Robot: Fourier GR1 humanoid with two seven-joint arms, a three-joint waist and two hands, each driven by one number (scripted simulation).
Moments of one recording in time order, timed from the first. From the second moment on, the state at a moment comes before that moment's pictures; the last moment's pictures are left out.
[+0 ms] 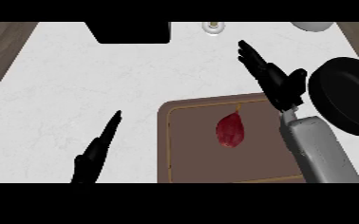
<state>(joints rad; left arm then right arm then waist) 0.07 0.27 -0.35 -1.35 0.13 0.13 -0.17 -0.42 -0.25 0.16 -1.35 -0.15 0.12 0.09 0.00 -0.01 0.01</state>
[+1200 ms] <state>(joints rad) 0.03 0.22 -0.18 -1.56 0.19 0.32 -0.18 0.43 -0.02 0.15 -2.02 0.45 -0.77 -0.19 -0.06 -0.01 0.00</state>
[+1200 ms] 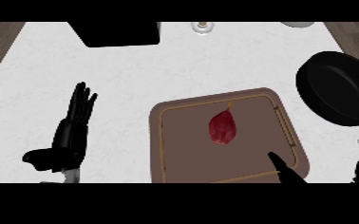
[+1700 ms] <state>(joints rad) 0.00 0.21 -0.21 -1.58 0.17 0.31 -0.16 0.65 -0.01 0.37 -2.11 0.87 -0.55 0.27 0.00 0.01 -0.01</state>
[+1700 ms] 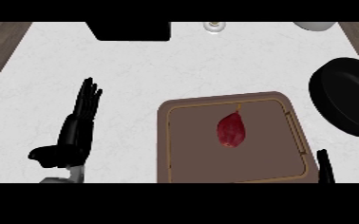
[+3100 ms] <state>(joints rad) -0.02 0.14 -0.16 -1.58 0.10 0.26 -0.12 0.07 0.00 0.50 -1.78 1.03 -0.35 0.99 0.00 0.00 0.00</state>
